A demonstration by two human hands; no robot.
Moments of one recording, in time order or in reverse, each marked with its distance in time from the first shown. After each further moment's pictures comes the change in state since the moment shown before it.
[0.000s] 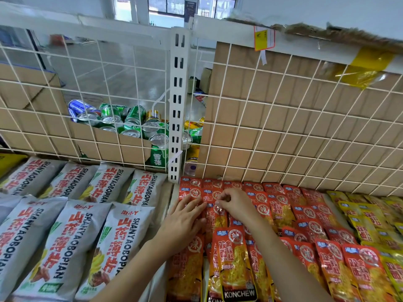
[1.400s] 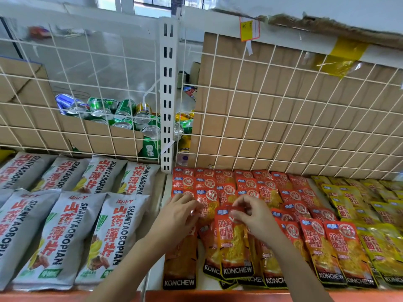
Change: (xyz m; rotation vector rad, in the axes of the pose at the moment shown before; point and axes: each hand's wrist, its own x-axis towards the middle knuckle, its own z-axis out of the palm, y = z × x) left_hand -0.023 0.017 -0.012 -0.092 0.155 0.147; right_hand -0.093 0.014 -0.022 0.399 0.061 0.057
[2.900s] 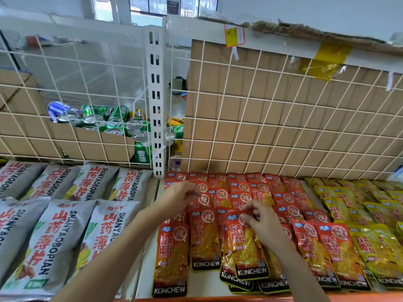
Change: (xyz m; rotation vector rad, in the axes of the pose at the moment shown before) left_hand 0.064 -0.006 -0.013 -0.180 -0.135 -0.026; right_hand -0.001 0.032 -0.023 -0.153 0.128 0.026
